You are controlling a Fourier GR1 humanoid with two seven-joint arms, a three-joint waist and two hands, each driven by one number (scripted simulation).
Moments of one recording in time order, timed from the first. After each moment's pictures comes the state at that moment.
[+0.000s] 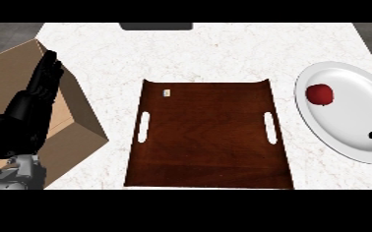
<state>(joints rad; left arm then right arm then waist) -0.12 0.24 0.04 -1.84 -0.06 0.13 0.35 -0.39 -0.80 -0.06 -0.70 -0.14 0.48 -0.63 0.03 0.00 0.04</state>
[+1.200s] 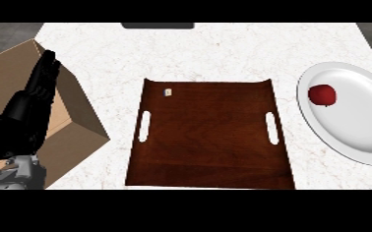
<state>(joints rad) -0.12 0.21 0.06 -1.85 -0.08 0.11 0.36 -0.44 -0.87 -0.07 -0.47 -0.07 0.39 -0.75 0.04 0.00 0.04</state>
